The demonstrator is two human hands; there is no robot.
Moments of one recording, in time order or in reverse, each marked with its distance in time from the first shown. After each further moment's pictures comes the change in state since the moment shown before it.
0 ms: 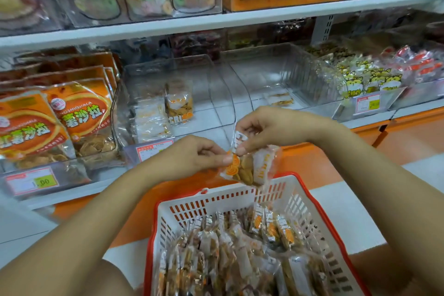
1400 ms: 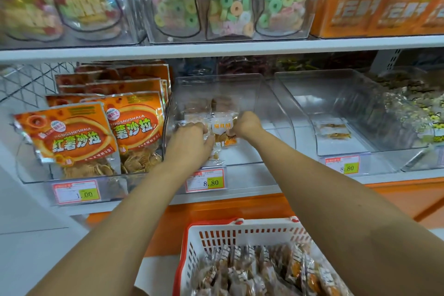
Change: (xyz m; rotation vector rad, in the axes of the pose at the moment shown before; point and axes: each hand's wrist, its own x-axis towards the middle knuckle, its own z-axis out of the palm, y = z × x) left_hand 0.045 -0.074 -0.087 0.582 0.690 -0.203; right_hand 0.243 0.014 0.027 -0.028 0.470 0.614
